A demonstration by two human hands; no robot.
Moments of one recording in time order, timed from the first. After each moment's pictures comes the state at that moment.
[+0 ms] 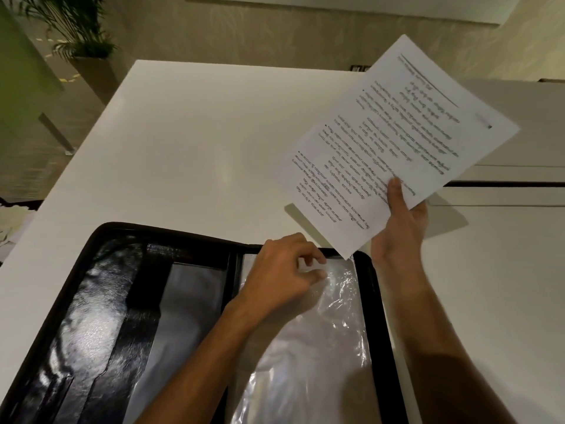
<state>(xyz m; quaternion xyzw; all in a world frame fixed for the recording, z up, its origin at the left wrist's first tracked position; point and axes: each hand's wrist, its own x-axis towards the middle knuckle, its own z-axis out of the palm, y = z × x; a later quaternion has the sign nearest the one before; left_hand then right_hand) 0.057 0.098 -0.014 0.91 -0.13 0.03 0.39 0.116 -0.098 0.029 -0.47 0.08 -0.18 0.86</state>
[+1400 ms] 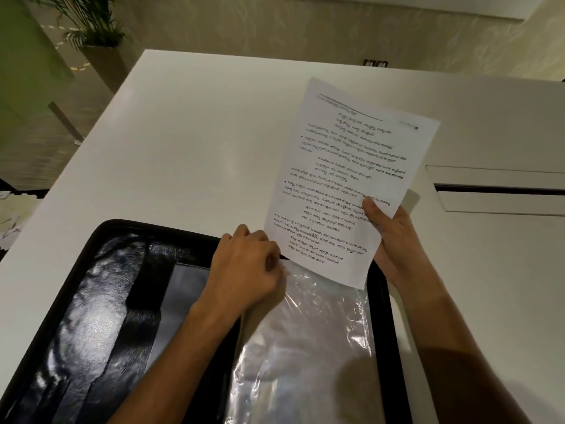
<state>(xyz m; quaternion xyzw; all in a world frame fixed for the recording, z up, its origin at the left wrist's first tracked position) 0.072 0.159 -0.024 0.98 -0.09 0.07 0.16 0.132 -0.117 -0.003 -0.59 0.02 0.07 0.81</state>
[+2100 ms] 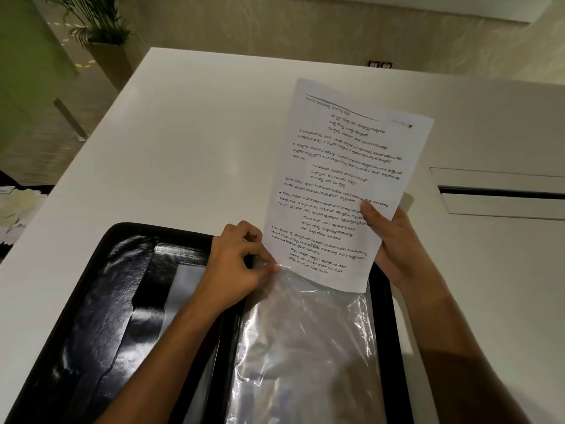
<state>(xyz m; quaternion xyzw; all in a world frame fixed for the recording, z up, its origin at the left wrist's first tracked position) 0.066 0.183 -0.030 0.89 -0.05 0.05 0.45 0.134 -0.115 -0.001 -0.59 -0.01 0.10 0.80</state>
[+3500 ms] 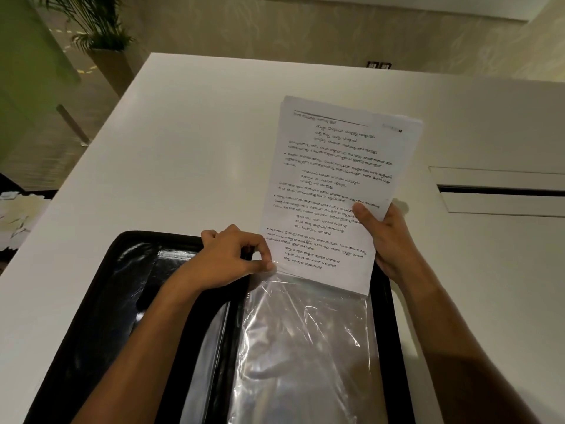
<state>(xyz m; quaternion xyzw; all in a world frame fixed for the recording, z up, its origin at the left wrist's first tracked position) 0.091 0.214 -0.014 0.91 -0.08 -0.12 0.38 0.140 -0.110 -0.008 -0.63 -0.02 0.07 0.78</state>
